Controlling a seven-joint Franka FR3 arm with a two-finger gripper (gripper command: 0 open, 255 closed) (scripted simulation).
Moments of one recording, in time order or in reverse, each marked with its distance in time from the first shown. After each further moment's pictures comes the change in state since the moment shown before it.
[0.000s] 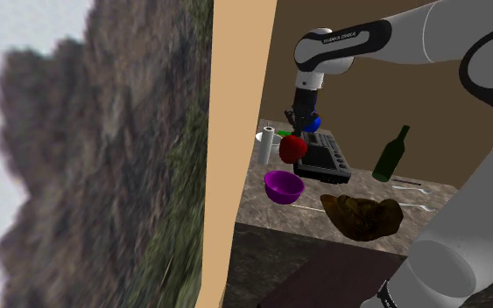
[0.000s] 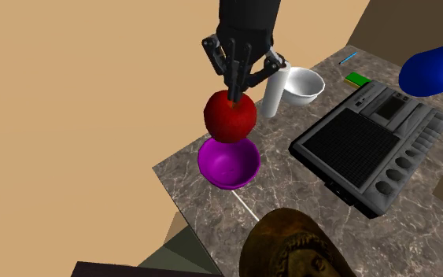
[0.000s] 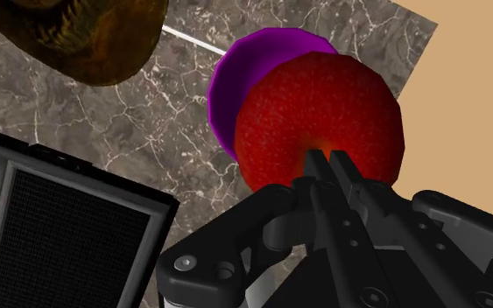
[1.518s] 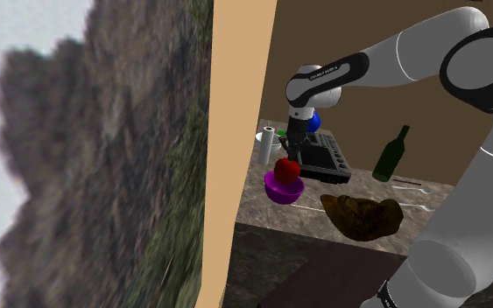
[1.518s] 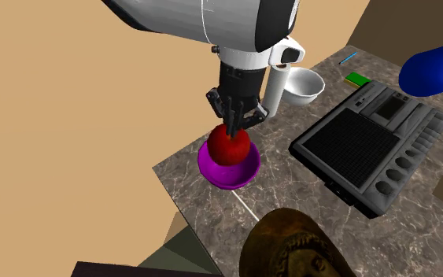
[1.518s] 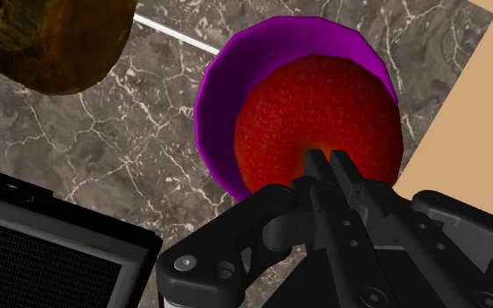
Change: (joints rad) arm 0.001 0.073 0.001 -0.189 0.010 0.261 -0.014
